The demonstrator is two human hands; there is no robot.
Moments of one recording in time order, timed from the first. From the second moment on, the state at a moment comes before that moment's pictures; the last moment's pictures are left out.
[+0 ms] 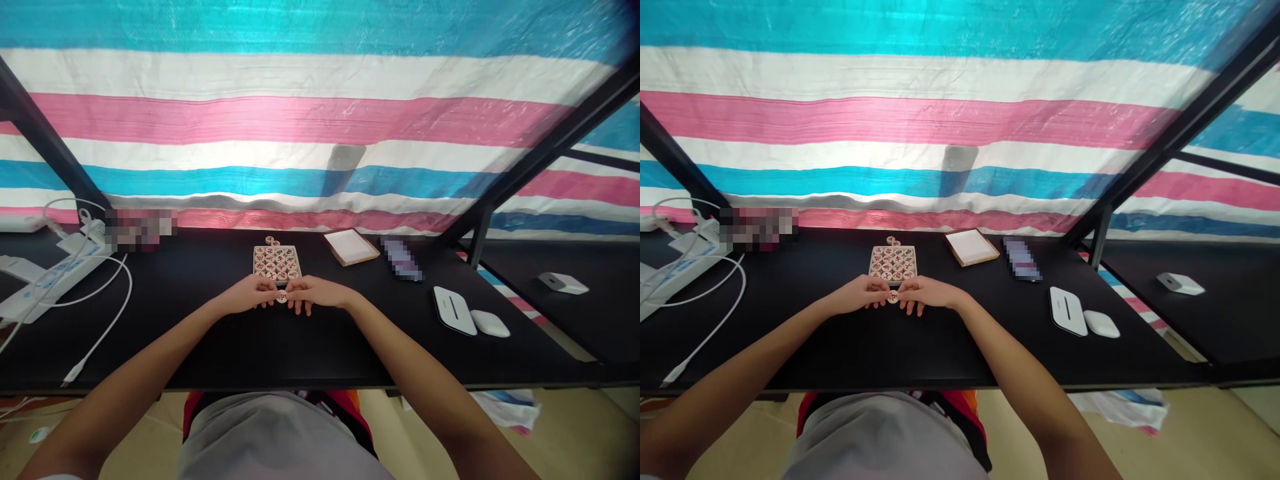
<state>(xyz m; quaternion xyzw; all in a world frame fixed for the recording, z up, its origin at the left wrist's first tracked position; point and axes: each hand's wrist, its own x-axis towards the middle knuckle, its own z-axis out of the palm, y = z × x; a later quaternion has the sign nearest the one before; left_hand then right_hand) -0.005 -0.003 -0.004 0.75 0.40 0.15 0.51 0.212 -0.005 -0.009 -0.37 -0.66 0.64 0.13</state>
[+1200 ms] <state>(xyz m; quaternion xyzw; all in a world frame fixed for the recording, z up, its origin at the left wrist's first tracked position) -0.001 -0.008 -0.011 0.78 0.39 0.26 0.42 0.208 -0.005 -0.007 -0.39 -0.65 0.61 0.24</state>
